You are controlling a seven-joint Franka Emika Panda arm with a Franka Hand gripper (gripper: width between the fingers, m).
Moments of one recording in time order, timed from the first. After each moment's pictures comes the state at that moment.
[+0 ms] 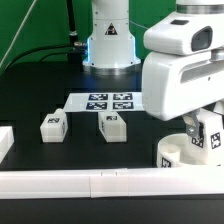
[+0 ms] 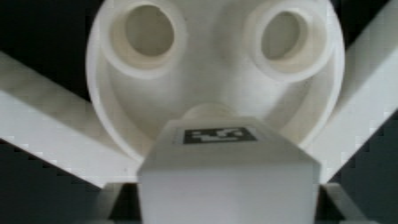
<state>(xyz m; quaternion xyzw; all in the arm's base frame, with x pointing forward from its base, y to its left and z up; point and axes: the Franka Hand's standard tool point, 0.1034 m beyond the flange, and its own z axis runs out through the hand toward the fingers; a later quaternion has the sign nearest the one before) 0.640 0.101 0.071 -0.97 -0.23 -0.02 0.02</state>
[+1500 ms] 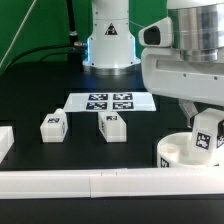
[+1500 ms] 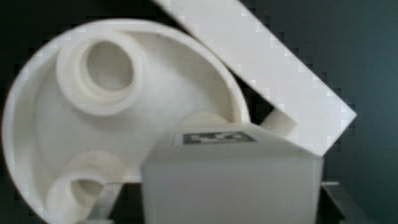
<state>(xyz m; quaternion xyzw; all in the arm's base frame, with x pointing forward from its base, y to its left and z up) 0.640 0.106 0.069 -0.84 0.54 0.01 0.08</state>
